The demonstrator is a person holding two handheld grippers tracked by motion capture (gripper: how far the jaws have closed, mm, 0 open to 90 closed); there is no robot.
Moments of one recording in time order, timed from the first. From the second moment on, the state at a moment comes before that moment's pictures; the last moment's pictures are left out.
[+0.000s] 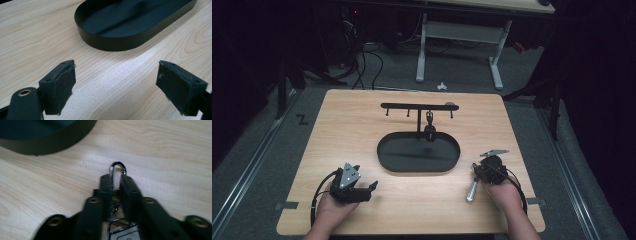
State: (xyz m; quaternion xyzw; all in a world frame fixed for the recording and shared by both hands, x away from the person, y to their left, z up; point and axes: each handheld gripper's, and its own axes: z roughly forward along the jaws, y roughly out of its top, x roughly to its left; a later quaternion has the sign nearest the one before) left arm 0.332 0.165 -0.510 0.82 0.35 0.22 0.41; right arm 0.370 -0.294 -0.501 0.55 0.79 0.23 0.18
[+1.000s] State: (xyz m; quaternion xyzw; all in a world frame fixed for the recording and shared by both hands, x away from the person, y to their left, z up) left arm 0.331 0.164 -0.510 0.82 0.34 0.22 0.41; right arm 0.379 -0.279 -0.501 0.53 0.81 0.17 0.18
